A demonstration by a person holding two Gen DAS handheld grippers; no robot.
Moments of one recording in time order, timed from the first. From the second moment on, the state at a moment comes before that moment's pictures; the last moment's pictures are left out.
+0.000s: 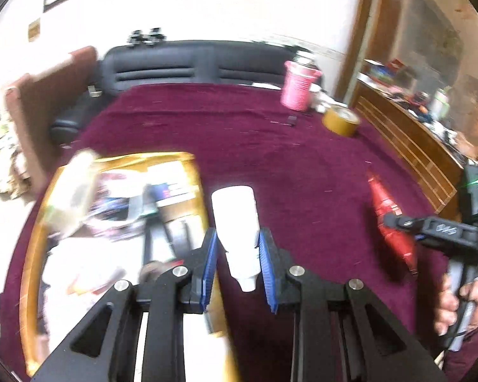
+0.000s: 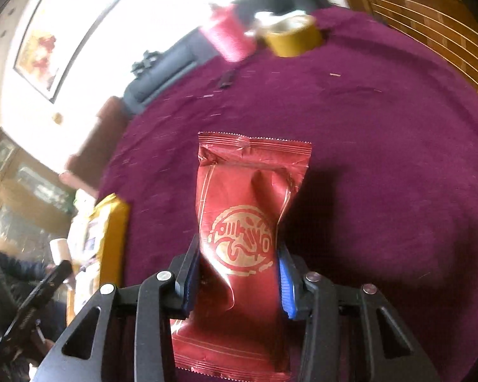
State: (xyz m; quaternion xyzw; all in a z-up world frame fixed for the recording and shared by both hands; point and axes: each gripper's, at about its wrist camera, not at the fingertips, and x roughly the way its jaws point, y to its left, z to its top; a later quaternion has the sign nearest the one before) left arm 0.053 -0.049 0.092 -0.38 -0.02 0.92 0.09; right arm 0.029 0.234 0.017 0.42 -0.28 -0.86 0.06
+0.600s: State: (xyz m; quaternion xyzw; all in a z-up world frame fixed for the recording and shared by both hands) left arm 0.125 -0.197 0.041 -0.44 -0.09 0.89 -0.03; right arm 0.037 -0.031 0.043 0.46 -0.15 -0.83 0.27
